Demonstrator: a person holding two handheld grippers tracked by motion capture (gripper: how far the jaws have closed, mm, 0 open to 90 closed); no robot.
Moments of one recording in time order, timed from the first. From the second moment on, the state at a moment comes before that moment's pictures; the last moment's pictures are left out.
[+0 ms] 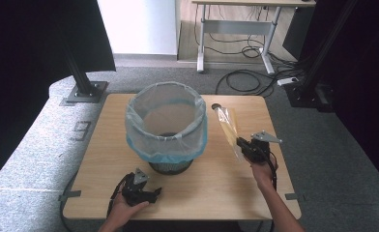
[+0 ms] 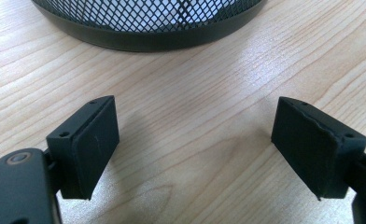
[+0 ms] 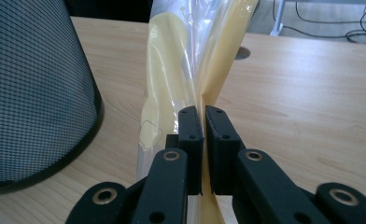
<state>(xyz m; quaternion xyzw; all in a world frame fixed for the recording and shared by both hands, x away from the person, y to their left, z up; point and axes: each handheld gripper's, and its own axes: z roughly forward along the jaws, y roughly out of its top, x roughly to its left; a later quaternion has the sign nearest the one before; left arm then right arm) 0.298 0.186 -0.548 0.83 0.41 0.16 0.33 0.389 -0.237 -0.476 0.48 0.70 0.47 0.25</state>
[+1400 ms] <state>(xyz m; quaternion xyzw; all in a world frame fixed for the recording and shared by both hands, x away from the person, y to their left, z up) 0.298 0.186 -0.547 0.83 0.41 0.16 0.33 0.360 -0.233 -0.409 0.43 0.65 0.55 0.29</state>
